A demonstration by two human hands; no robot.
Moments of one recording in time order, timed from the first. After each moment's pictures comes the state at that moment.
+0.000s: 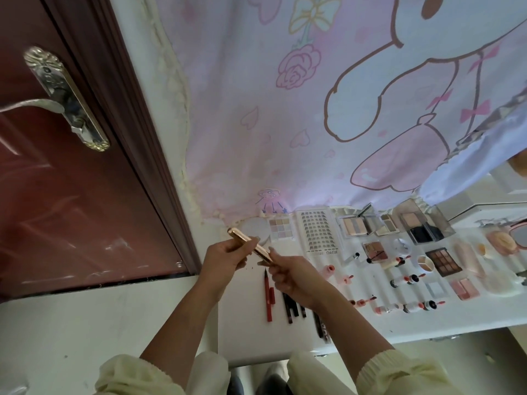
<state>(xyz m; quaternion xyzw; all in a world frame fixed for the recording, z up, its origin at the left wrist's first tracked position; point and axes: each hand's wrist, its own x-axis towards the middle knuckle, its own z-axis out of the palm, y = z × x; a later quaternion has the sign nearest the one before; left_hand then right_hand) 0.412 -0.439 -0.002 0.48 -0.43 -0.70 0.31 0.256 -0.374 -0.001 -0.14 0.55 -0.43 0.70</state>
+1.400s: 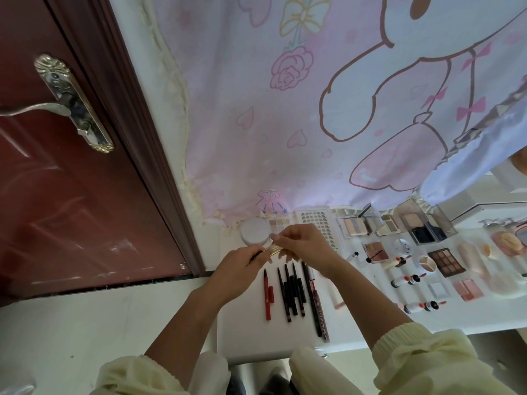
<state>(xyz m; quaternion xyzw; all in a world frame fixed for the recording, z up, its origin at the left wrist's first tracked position) 0.403 -0.421 0.011 0.45 -0.76 -0.47 0.11 0.224 -0.393 0.033 -0.46 0.66 -0.35 0.47</state>
